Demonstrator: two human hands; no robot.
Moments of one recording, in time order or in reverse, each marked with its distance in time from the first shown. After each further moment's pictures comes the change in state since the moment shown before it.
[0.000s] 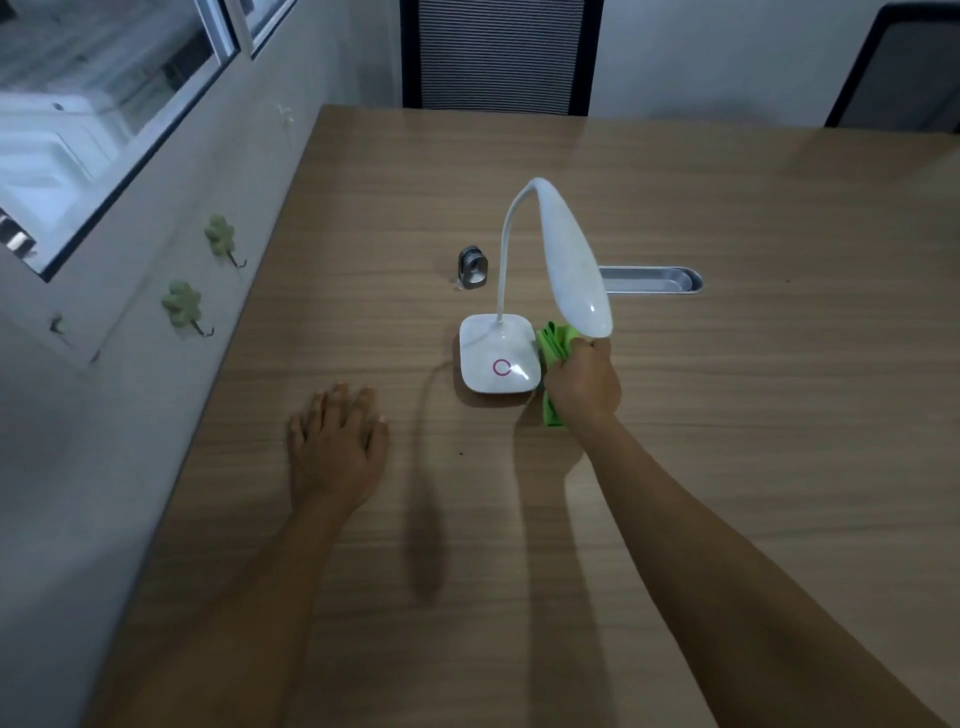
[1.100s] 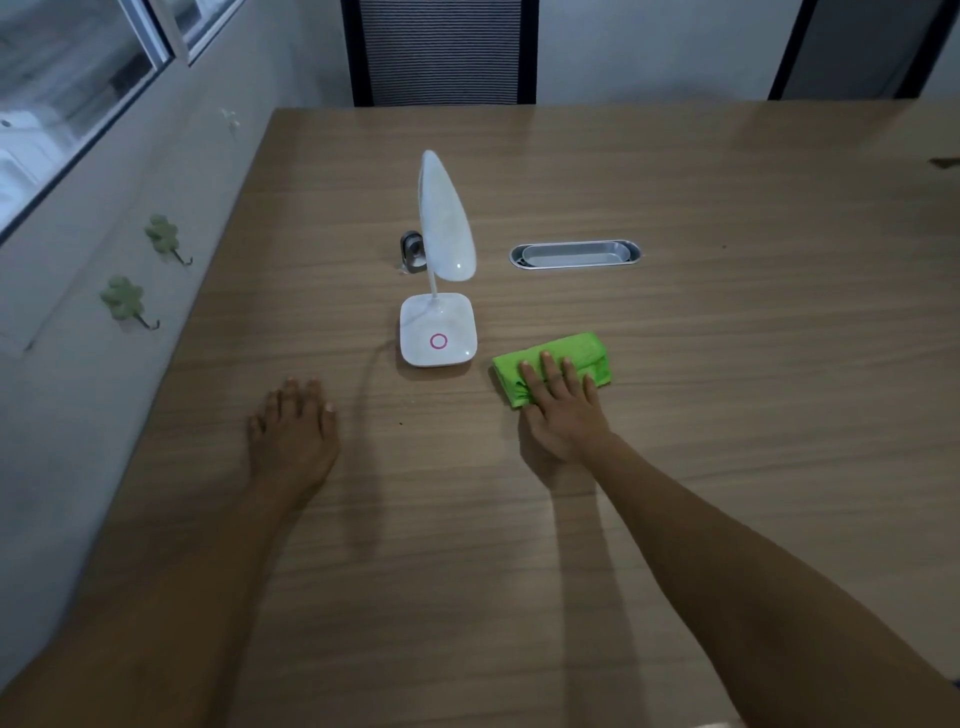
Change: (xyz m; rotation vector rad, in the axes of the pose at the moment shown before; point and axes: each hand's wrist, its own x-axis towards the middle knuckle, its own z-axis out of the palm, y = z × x) left_hand -0.018 0.021 -0.011 0.027 -0.154 -0.066; right_hand -0.021 0.122 -0.001 -0.350 -0.313 -0.420
